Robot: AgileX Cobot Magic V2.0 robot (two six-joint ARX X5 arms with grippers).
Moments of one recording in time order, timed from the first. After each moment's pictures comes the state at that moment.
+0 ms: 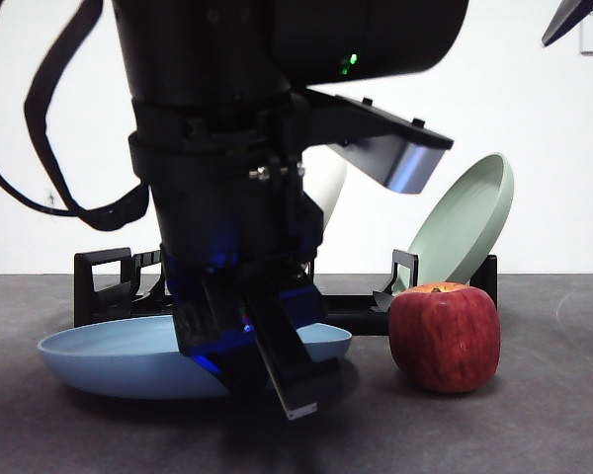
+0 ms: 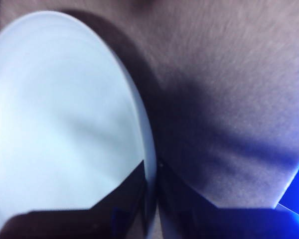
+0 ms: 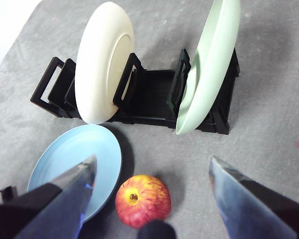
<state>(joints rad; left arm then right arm) -1.17 1.71 1.01 -0.60 -0.48 0.05 0.04 0.93 0.90 -0.64 -0.49 0.12</state>
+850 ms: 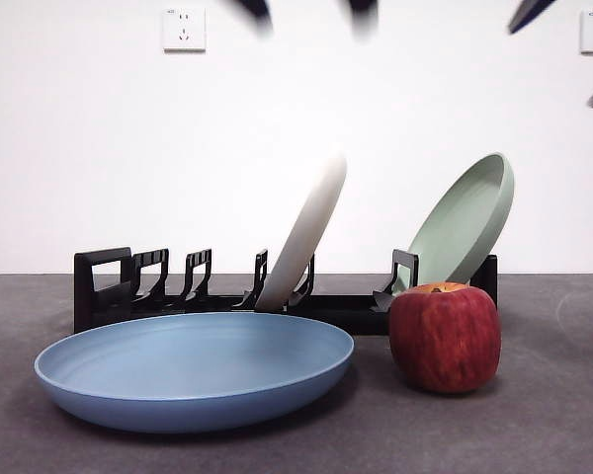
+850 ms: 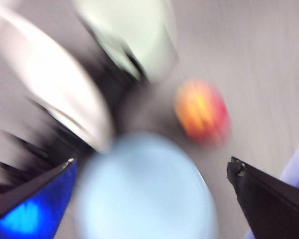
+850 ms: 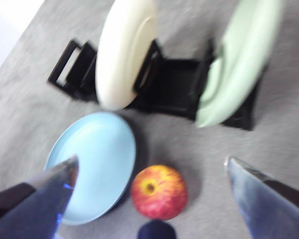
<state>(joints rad) -1.14 1.34 1.39 -0.81 -0.48 -0.04 0.15 0.94 0.90 -0.64 -0.49 0.11</state>
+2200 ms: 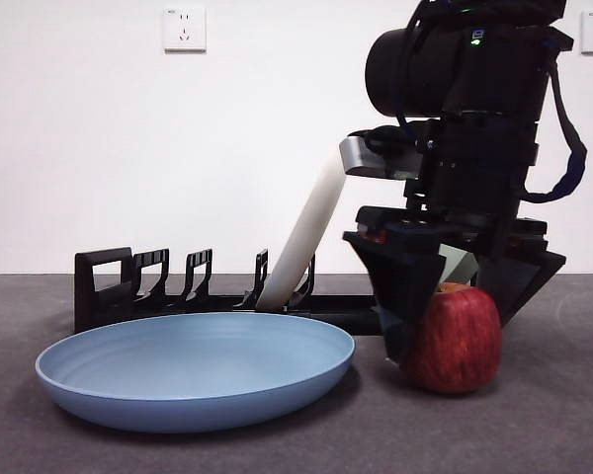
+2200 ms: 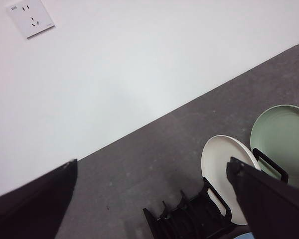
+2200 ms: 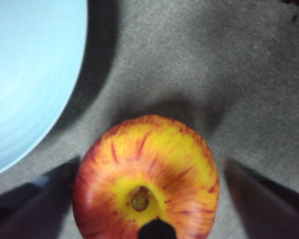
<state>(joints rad) -0.99 1.10 1.76 -0.98 -0.73 0.08 0.63 1.67 1.04 -0.69 0.00 0.01</state>
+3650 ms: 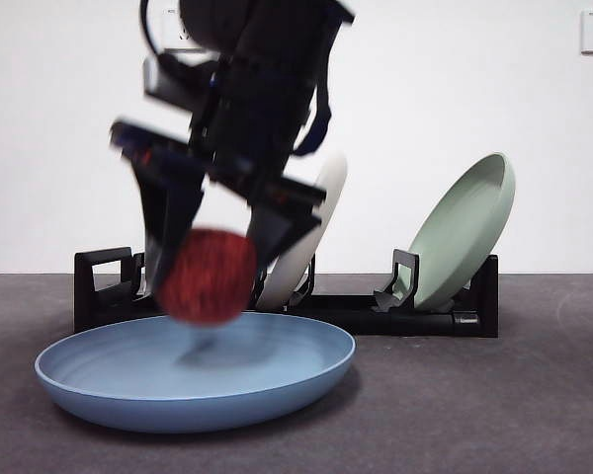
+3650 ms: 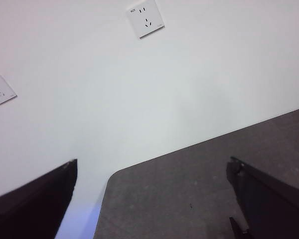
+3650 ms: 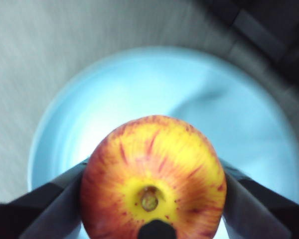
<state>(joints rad) -0.99 1.10 1.76 -0.90 -1.12 0.15 0.88 1.96 1.52 -0.71 -0.10 0.06</state>
